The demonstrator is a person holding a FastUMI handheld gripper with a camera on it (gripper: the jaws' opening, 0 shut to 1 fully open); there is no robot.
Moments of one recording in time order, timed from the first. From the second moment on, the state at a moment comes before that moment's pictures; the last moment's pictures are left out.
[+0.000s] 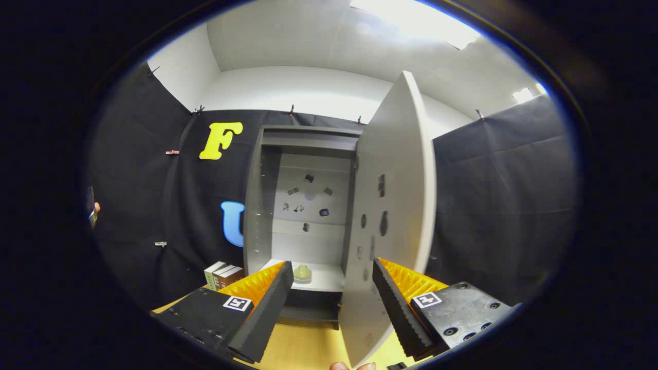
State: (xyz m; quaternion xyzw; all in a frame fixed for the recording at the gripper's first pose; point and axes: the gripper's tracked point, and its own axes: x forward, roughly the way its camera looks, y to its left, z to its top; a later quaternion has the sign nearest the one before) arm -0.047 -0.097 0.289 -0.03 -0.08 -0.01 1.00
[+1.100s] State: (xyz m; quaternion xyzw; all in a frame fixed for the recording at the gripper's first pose) arm 0.012 -0.275 0.210 0.02 0.03 -0.15 0.99
